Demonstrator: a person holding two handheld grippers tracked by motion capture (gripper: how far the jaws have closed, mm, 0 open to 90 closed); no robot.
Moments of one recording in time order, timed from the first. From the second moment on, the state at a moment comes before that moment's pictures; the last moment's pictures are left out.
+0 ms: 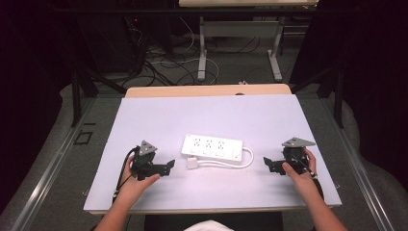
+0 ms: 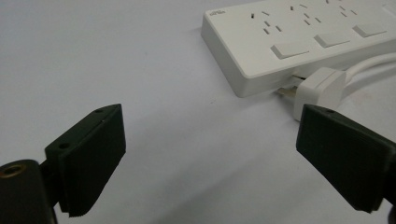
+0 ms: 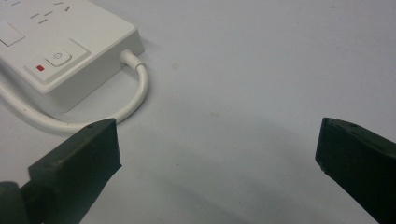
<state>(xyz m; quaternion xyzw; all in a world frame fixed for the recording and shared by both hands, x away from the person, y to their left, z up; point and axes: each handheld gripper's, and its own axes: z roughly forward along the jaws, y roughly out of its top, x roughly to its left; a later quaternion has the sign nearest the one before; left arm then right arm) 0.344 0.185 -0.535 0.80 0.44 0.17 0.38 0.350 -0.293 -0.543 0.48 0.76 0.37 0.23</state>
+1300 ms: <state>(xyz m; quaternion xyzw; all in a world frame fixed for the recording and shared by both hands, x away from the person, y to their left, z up) 0.359 0.152 -0.511 0.84 0.38 0.16 0.36 0.348 -0.291 -0.547 0.48 0.77 0.36 0.22</state>
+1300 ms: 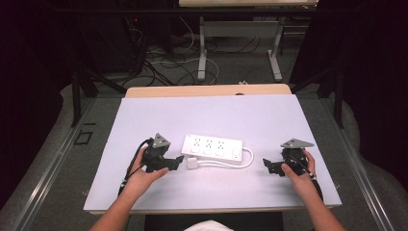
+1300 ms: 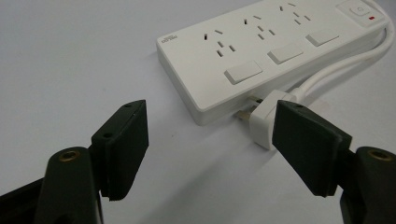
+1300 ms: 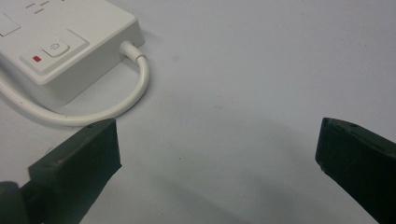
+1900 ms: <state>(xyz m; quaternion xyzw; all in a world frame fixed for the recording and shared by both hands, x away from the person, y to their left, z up) 0.377 0.136 -0.494 0.84 0.39 0.12 0.36 0.349 -0.292 -0.547 0.48 0.77 0.36 0.23</state>
